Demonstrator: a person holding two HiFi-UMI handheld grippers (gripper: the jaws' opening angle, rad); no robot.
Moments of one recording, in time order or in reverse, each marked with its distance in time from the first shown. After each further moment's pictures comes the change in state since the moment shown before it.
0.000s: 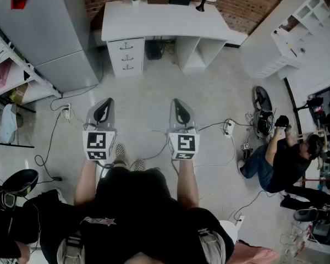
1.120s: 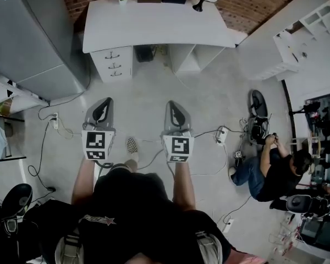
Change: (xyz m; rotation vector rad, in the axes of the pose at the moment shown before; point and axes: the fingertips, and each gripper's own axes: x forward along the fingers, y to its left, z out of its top) left arm 0.223 0.028 0.006 -0.039 0.066 -0.051; right arm 0.184 -0.096 -0.024 -0.021 0.091 -0.008
